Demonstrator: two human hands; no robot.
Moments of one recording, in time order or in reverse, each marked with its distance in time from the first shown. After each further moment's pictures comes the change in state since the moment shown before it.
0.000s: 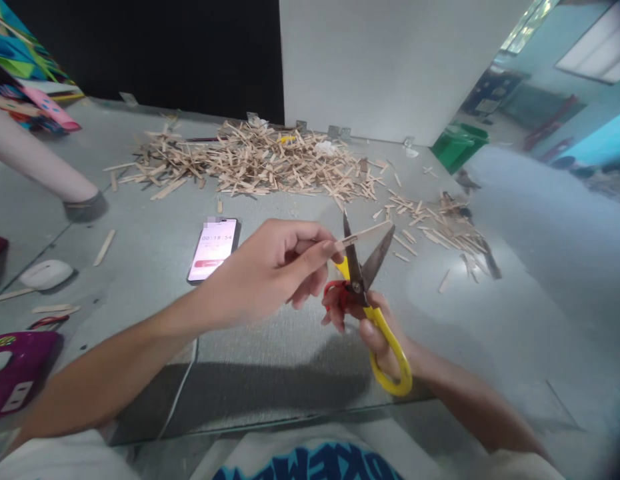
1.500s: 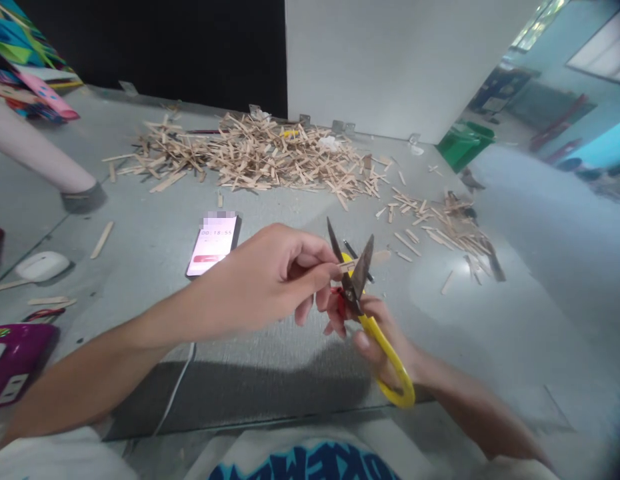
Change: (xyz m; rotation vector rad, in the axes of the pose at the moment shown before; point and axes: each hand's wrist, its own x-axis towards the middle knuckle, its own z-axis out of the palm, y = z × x) left_hand -0.006 0.003 0.001 0.071 -0.105 -0.050; right_hand -0.008 -0.001 -0.004 -0.134 -0.098 0.053
